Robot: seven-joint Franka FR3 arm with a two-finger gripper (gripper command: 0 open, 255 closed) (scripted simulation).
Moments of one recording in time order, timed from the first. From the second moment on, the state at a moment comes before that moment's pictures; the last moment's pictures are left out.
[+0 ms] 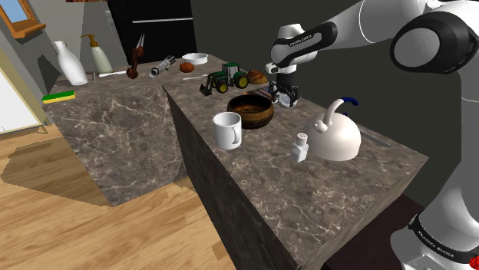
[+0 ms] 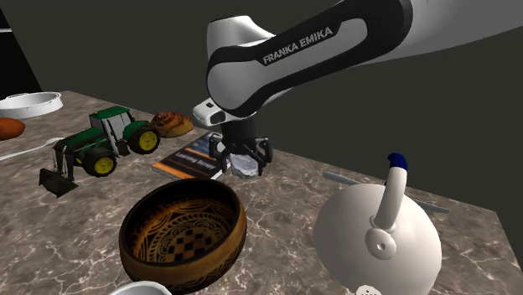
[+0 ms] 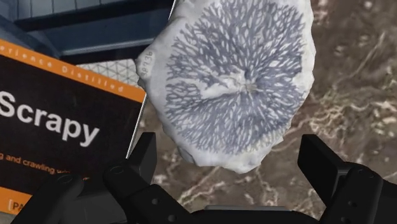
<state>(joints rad) 0.13 0.45 -0.31 -1.58 0.11 2.00 -1.99</state>
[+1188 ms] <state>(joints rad) 0.13 0.46 -0.31 -1.59 0.11 2.02 -1.99</state>
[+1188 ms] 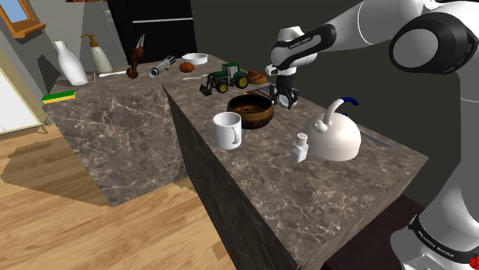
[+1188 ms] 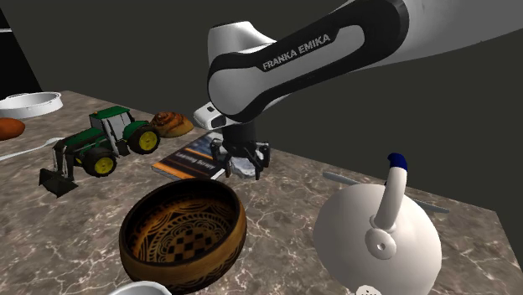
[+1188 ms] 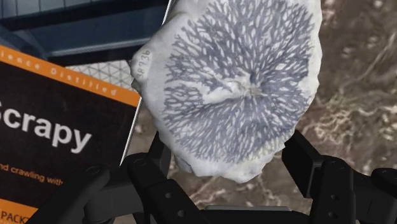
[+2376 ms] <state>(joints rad) 0.13 0.41 -0.32 -1.44 0.09 1.82 -1.99</state>
